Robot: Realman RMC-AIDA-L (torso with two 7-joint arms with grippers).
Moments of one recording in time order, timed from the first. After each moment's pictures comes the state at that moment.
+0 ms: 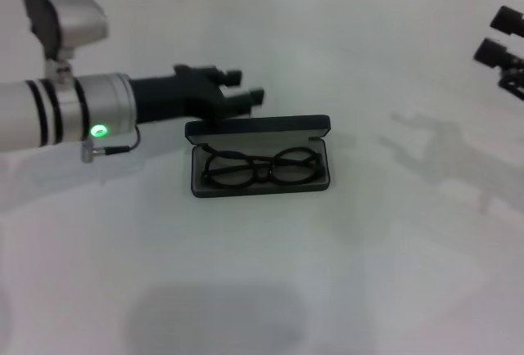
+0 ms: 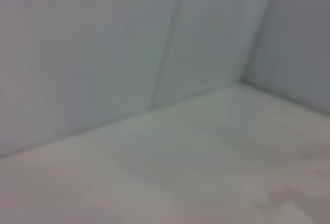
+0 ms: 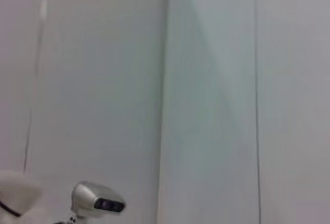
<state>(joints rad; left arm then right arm) -0.63 -2.08 0.80 0.50 1.89 1.19 -1.39 0.46 2.01 -0.70 -0.58 -1.51 -1.74 1.00</state>
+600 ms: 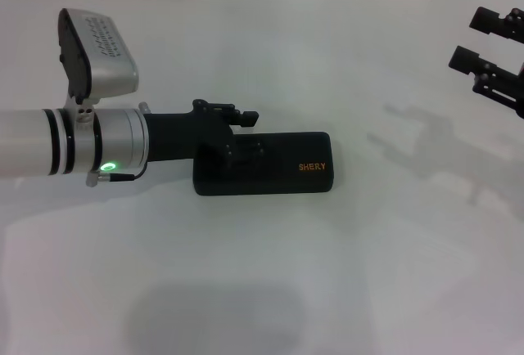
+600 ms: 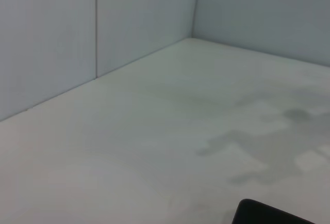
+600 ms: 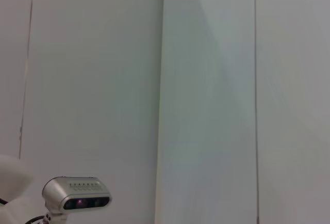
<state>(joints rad) -0.59 -2.09 0.93 0.49 1.89 1.20 -1.23 0.49 2.01 -0.74 -0.57 -1.52 -1.67 1.00</state>
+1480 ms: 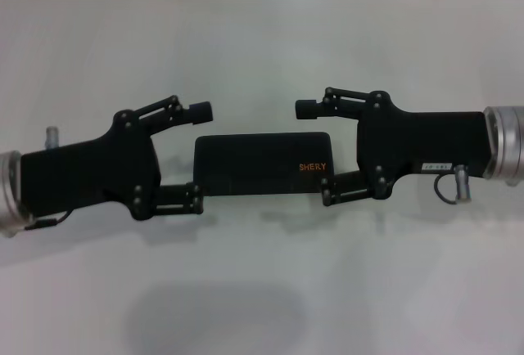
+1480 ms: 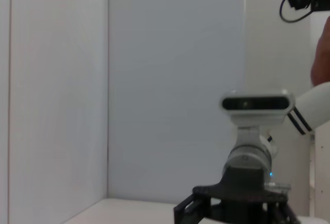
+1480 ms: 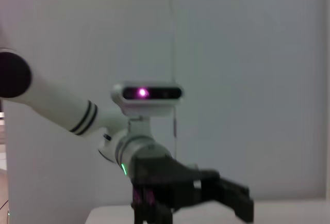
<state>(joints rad) -0.35 -2.00 0.92 0.55 1.56 1.80 -0.98 0.72 2.03 -1.25 -0.40 -1.42 -1.58 0.97</state>
